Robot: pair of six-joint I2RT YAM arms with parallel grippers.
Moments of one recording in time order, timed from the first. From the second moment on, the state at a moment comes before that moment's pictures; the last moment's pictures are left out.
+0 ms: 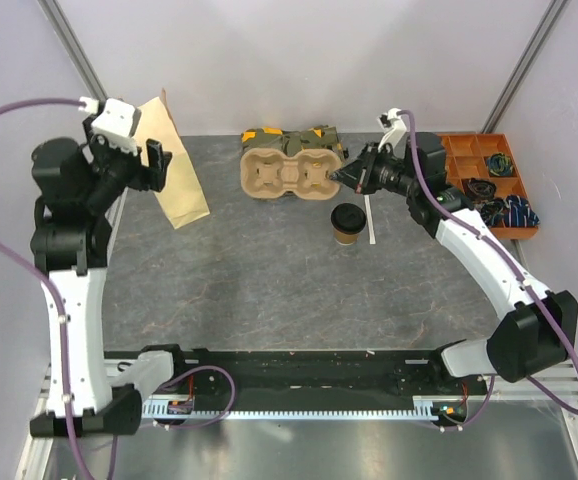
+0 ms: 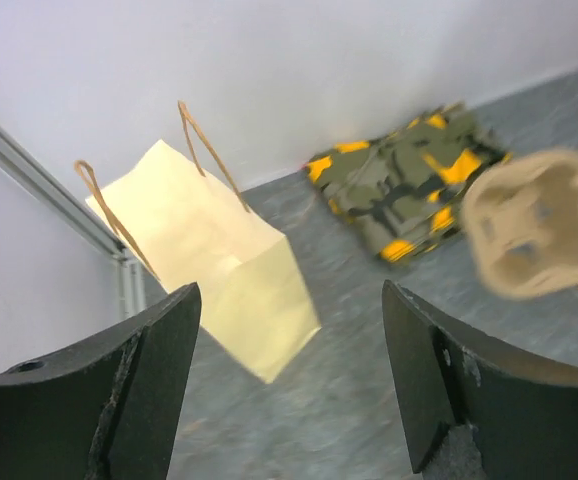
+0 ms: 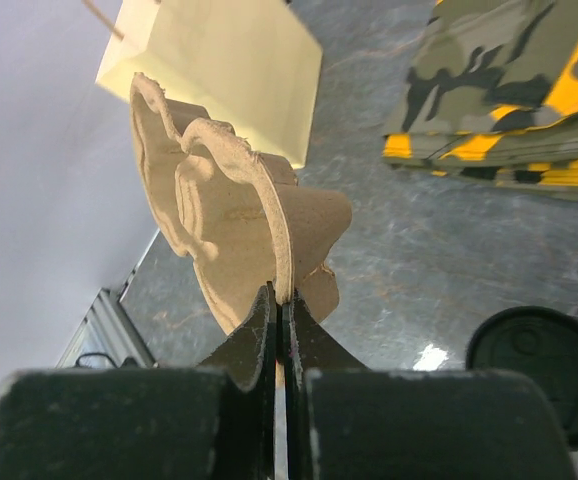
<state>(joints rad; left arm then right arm) 0.06 1.03 1.52 -0.61 0.33 0.21 0.36 1.38 1.23 -0.09 -0.52 0.52</state>
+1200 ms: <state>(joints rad) -0.03 1.54 1.68 -0.91 0.34 0.70 0.19 1.38 1.30 -0.18 -0.55 0.47</state>
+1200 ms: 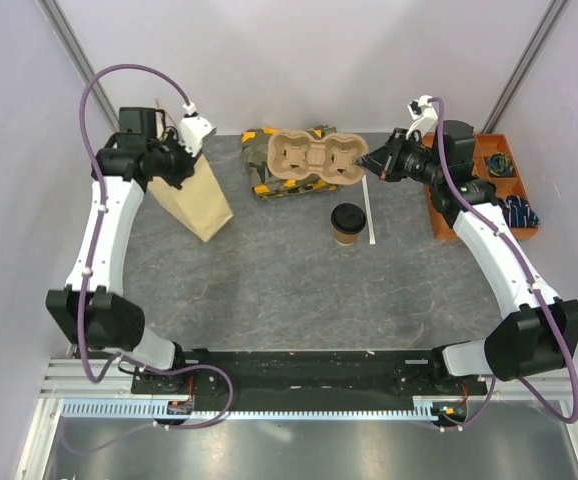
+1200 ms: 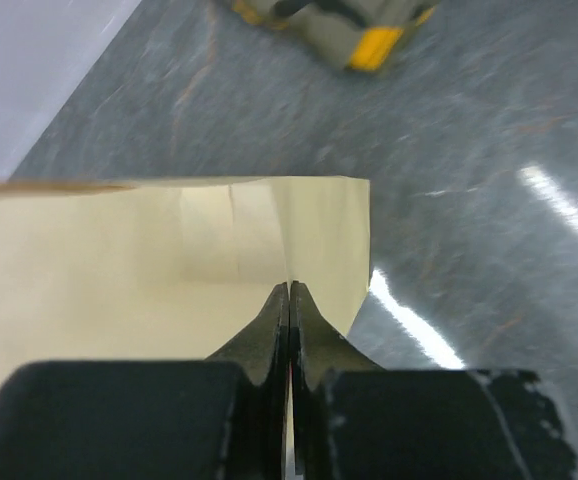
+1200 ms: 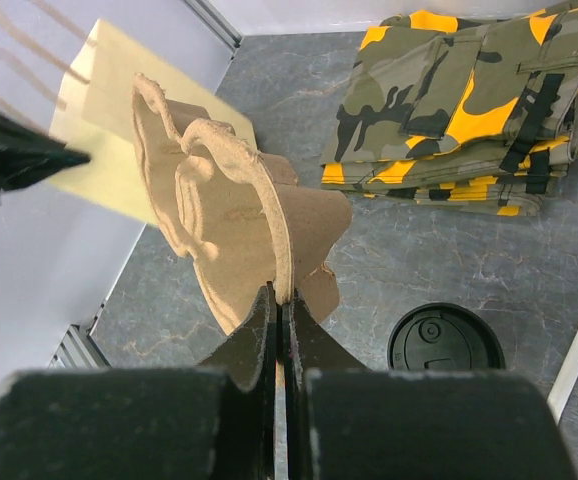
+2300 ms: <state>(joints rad) -0.48 1.48 1.80 -0.88 -0.12 -0.22 0.18 1.37 1.36 -0.26 -0.51 0.45</state>
